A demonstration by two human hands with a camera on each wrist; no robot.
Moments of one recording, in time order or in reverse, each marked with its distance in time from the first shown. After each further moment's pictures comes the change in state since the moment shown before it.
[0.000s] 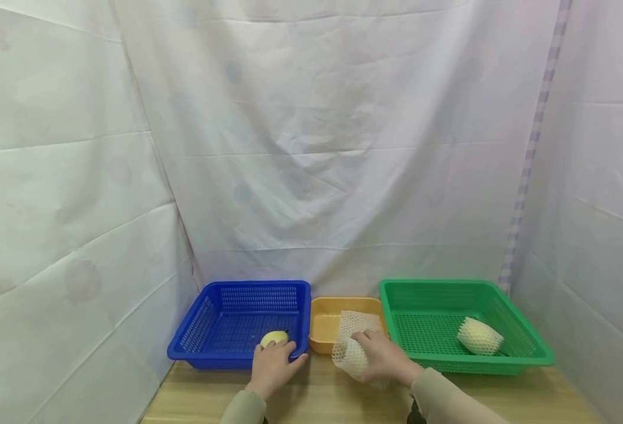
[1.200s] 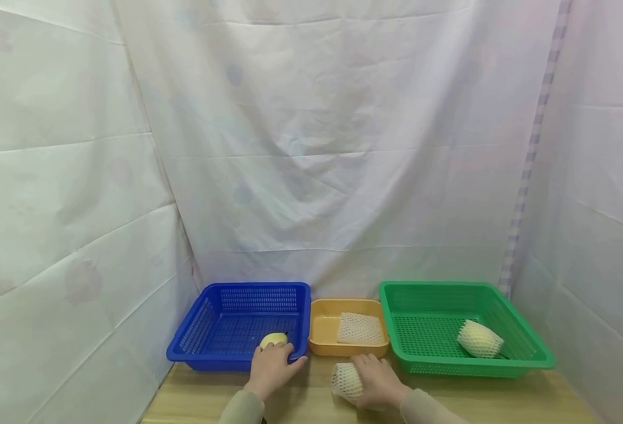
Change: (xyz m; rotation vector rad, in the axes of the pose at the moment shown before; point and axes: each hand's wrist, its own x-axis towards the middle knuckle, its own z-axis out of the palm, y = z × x) left_hand 0.002 0.000 -0.006 -0.031 -0.031 -0.006; right_hand -0.008 0.006 0.056 -0.086 -0.065 0.032
